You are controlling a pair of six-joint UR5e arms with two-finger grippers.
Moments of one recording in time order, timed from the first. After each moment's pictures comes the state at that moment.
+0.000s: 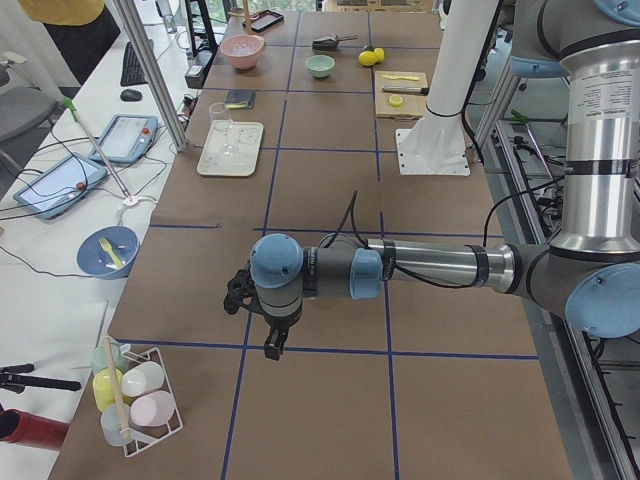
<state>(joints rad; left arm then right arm) -1.65 -1.51 -1.69 -1.52 -2.39 0.27 1.58 -1.65 1.61 -1.48 2.28 -0.15</state>
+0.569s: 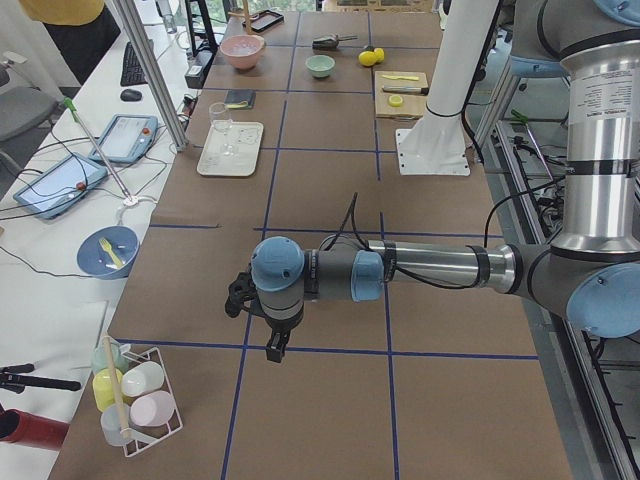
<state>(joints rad) -1.65 -1.50 -1.69 -1.52 -2.39 0.27 1.58 -1.66 1.61 -1.47 2.28 -0.14</state>
